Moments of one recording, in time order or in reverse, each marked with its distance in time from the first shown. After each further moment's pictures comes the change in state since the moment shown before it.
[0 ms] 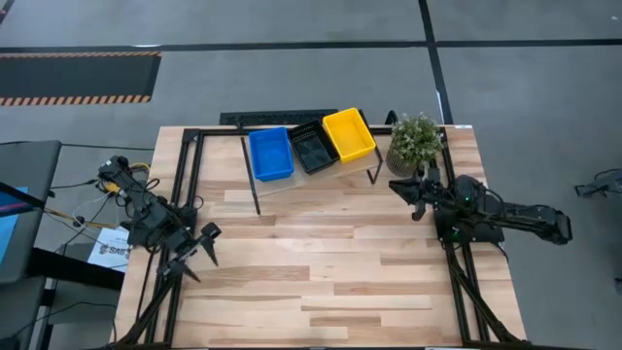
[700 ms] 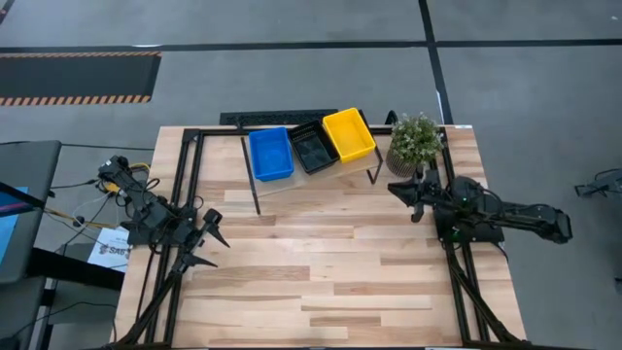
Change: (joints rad) left arm 0.000 0.000 0.000 0.002 -0.324 0.053; right arm 0.019 0.000 -0.001 -0.045 0.000 0.003
